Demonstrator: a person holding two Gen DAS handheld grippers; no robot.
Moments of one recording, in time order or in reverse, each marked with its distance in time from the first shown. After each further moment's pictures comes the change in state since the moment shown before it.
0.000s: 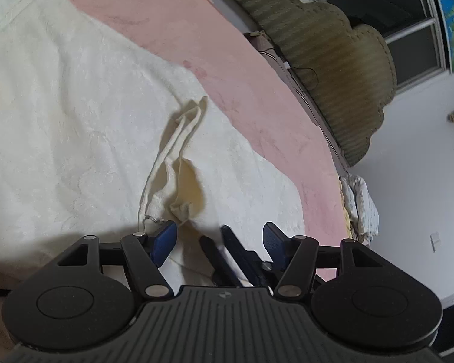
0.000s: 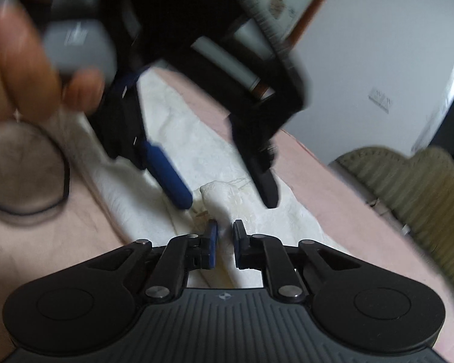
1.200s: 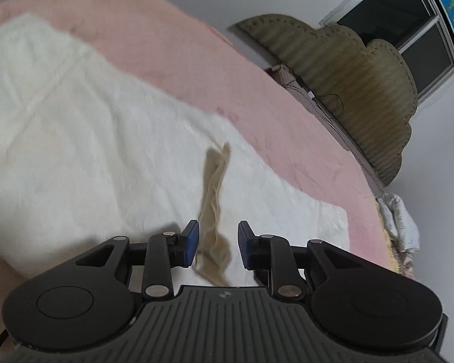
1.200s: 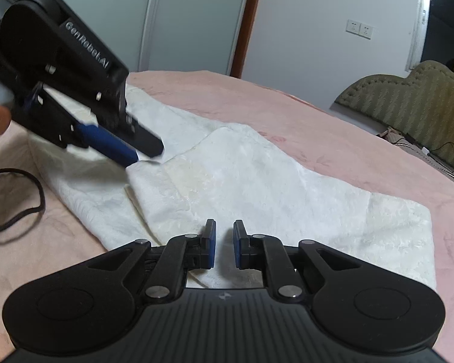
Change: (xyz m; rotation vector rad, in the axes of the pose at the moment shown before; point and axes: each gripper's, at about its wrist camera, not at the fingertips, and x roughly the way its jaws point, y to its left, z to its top) left arm -0.035 -0.003 0.003 0.130 -0.181 0.177; right arm 0.000 -0.039 -0.013 0.288 0.089 0.060
